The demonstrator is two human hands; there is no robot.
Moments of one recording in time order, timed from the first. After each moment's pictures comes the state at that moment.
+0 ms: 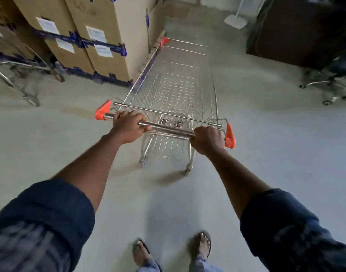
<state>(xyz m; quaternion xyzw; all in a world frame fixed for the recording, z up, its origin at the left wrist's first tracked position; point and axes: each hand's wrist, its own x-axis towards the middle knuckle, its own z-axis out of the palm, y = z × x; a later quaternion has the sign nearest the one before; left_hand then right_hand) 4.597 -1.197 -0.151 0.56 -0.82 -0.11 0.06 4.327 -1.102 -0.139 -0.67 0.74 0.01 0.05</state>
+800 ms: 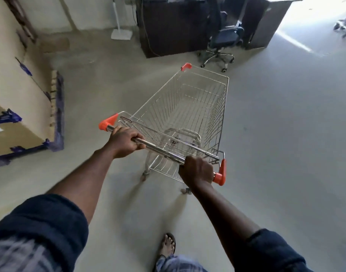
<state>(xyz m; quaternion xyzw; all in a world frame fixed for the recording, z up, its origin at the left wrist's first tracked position) 4.391 -1.314 -0.141 0.23 -0.95 -0.19 0.02 4.283 -1.053 -0.149 -0.32 0.94 -0.05 0.05</state>
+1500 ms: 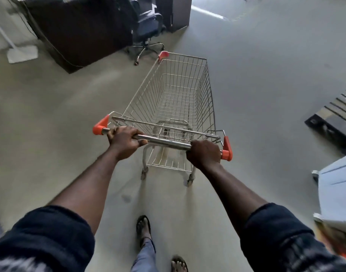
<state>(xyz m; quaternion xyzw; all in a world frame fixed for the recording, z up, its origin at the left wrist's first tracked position) 4.098 -1.332 -0.159 0.08 -0.98 -0.19 0.02 4.063 -1.047 -0.147 -0.16 0.99 -0.03 0.01</state>
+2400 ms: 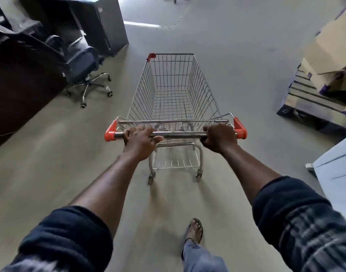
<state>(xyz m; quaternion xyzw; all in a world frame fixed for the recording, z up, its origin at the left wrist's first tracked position) 3.617 -1.249 -0.146 -0.07 -0.98 -0.16 -0.01 3.632 -0.966 -0.150 -0.02 1.00 -0.03 -0.05</state>
